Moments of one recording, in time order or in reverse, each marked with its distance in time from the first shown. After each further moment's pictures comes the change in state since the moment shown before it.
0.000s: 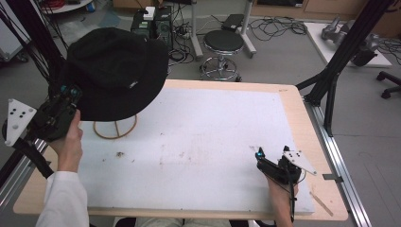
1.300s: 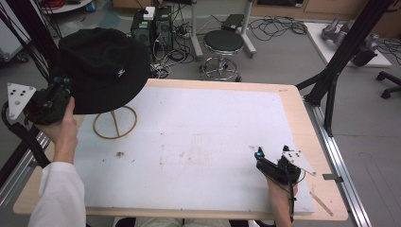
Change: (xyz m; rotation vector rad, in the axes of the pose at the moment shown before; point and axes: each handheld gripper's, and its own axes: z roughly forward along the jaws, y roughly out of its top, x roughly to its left) left arm 0.027 -0.009 0.024 0.140 0.167 -0.021; right arm 0.002 0.001 -0.001 -0.016 0.003 -0.009
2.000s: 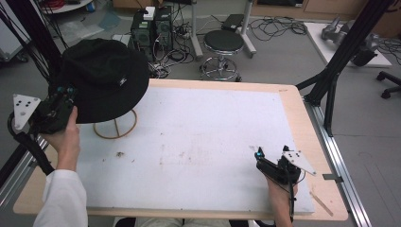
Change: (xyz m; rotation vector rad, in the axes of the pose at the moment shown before) left arm 0.002 -0.022 -0.012 0.007 0.003 -0.013; right arm 0.000 0.000 0.000 0.006 0.000 0.003
